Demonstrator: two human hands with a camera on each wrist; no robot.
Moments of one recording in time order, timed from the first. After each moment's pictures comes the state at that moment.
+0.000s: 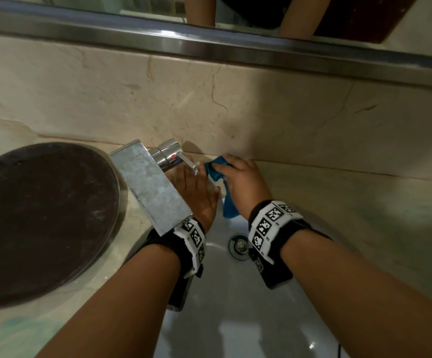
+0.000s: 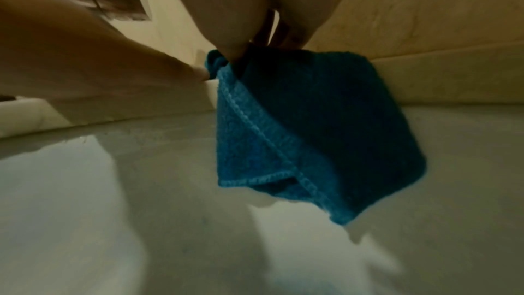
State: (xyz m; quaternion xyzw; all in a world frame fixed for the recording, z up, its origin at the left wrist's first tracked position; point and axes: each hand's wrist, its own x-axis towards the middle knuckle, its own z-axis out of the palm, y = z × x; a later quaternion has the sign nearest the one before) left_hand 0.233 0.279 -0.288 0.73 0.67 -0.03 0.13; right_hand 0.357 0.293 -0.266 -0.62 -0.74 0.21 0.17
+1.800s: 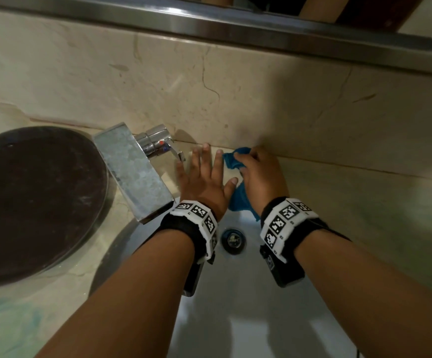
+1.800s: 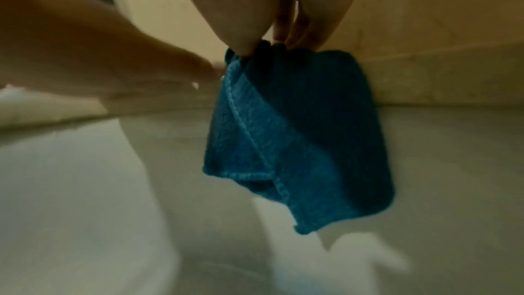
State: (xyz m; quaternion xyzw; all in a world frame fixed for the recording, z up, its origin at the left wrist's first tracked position) left_hand 0.272 0.280 -0.286 0.75 0.65 -0.04 0.13; right_hand 0.396 0.287 -0.272 -0.66 -0.72 0.14 0.18
